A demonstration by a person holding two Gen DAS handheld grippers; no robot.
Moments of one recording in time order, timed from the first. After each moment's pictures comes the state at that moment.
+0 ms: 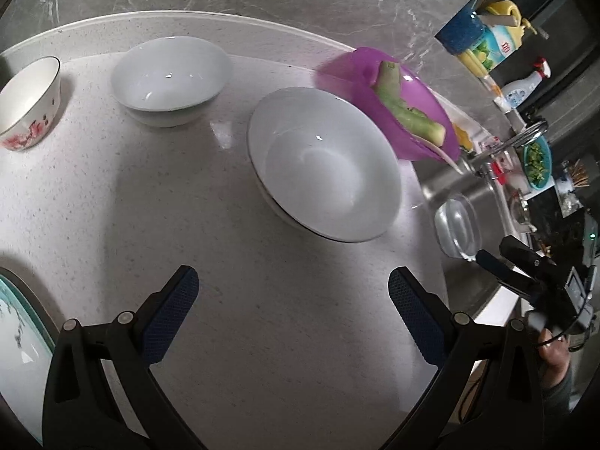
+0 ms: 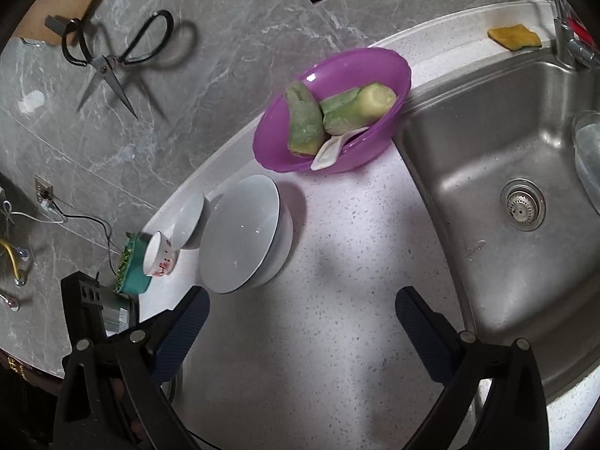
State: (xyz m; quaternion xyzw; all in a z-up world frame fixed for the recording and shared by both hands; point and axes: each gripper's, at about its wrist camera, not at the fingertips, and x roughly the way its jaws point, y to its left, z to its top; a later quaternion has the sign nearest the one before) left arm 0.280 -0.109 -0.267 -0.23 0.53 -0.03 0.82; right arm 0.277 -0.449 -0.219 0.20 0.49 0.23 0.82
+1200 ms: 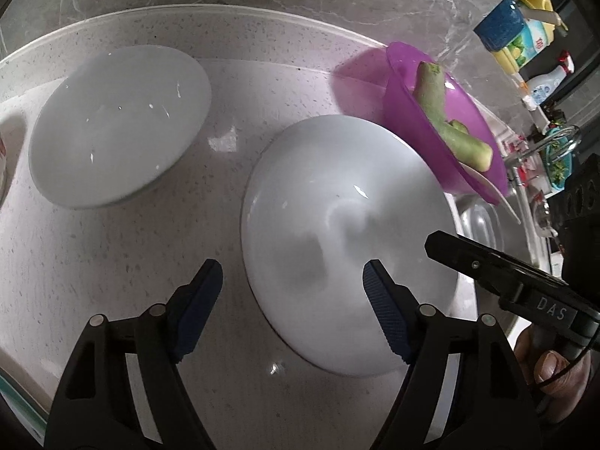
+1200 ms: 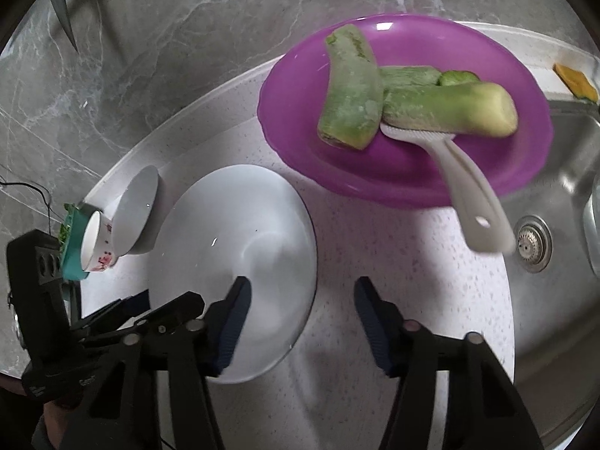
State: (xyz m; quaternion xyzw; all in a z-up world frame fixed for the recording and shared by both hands) left arm 0.408 -0.116 -0.327 -0.21 0.54 -0.02 0.81; right arm 0.367 -0.335 -0.252 0.07 0.56 0.19 0.81
